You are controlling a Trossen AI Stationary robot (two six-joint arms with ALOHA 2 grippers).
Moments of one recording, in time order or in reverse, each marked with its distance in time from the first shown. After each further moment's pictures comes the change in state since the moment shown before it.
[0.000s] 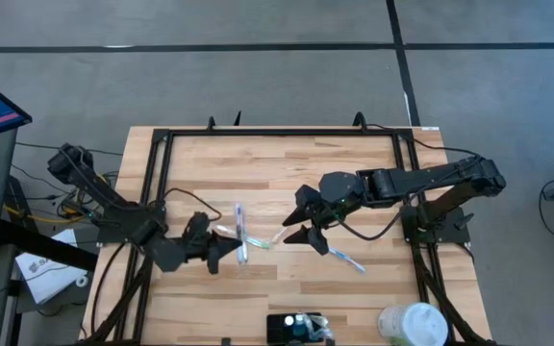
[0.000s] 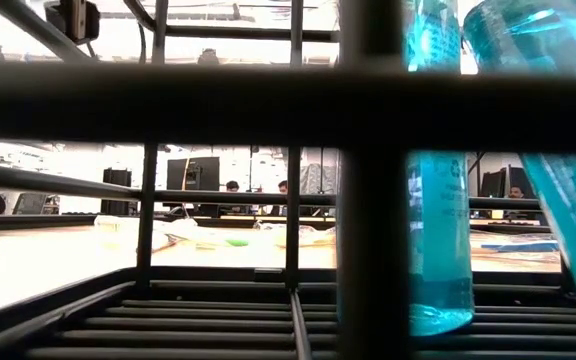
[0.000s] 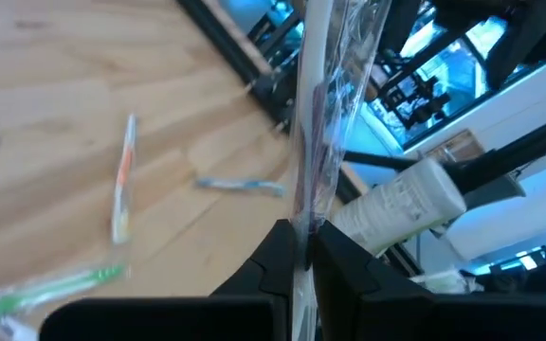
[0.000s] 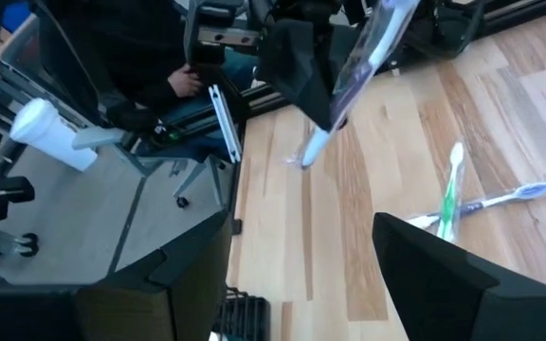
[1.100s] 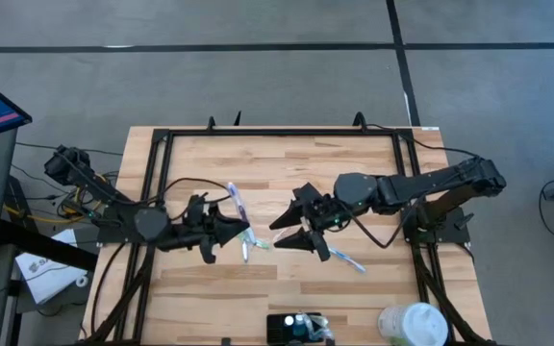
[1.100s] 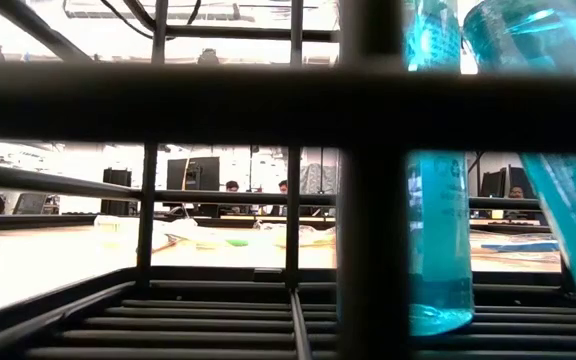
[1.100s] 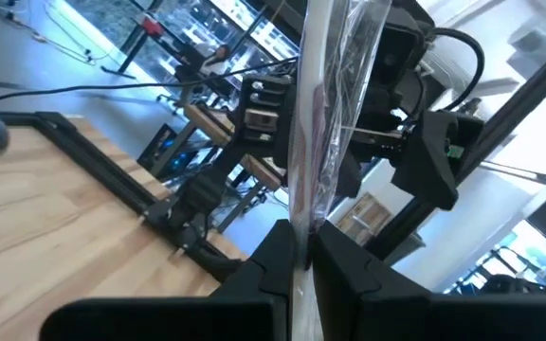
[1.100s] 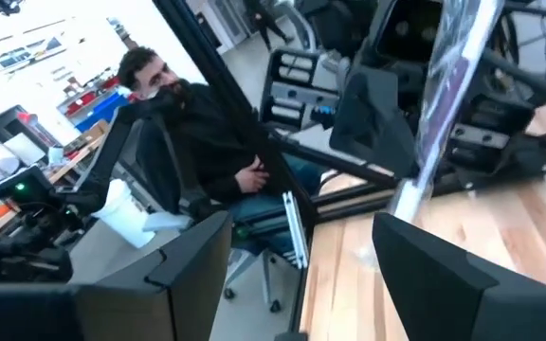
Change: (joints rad) left arm 0.110 -0.011 0.000 0.575 0.102 0.526; right arm 0.059 0.003 0.000 0.349 0.050 0.043
